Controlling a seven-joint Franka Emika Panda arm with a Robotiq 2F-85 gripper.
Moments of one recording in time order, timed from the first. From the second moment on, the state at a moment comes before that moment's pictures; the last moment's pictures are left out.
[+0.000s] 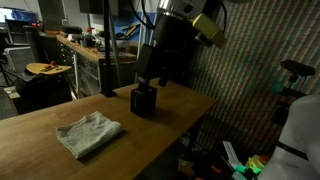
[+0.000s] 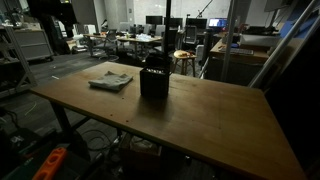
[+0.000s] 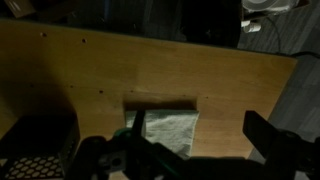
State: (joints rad) arm 0.20 -0.72 0.14 -2.61 0.20 2.07 0.04
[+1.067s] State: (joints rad) arm 0.29 -0.10 0.14 -2.33 0.12 2.62 -0.31
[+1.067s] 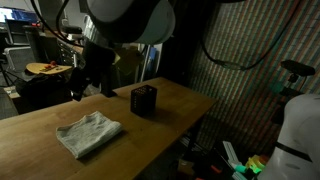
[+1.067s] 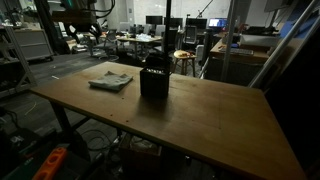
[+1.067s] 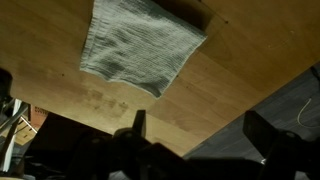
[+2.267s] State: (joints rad) arm 0.08 0.41 0.24 -2.03 0.12 2.68 -0.51
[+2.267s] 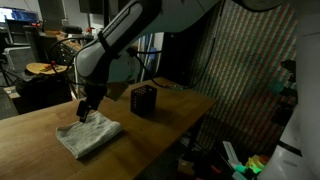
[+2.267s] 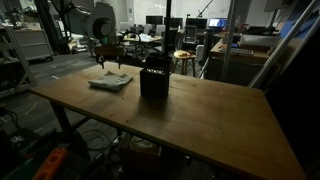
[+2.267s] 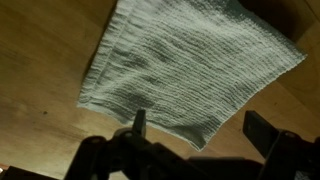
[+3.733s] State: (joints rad) arm 0.00 0.62 0.29 -1.99 0.09 2.68 -0.53
